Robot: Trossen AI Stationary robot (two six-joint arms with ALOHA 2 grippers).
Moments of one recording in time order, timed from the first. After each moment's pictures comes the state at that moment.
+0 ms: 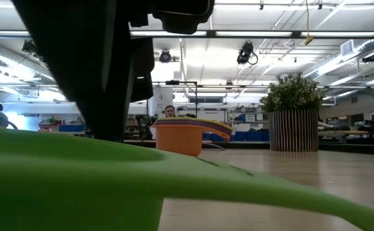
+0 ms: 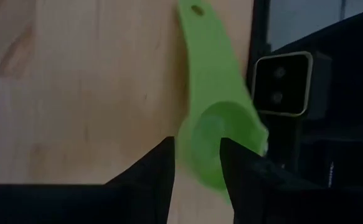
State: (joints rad) left arm -0.52 2.08 1.48 -0.39 0.22 -0.71; right arm 0.23 1.71 2.14 -1.57 -0.32 -0.36
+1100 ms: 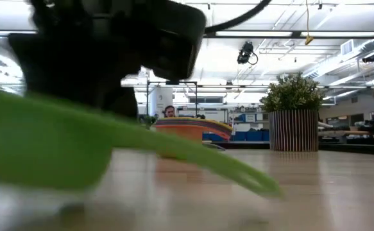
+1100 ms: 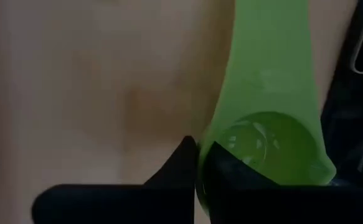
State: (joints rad) left arm -0.46 2.10 1.48 -0.61 0.27 -0.64; right arm 0.22 1.71 2.14 -1.57 -0.17 -0.36
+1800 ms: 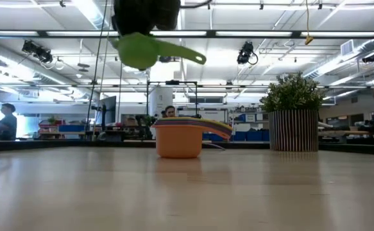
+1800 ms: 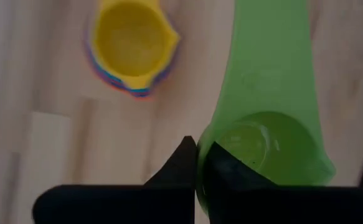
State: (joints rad) left arm -0.04 1.71 1.48 -1.04 0.10 -0.27; right arm -0.02 1.71 2.14 -1.52 -0.27 -0.48
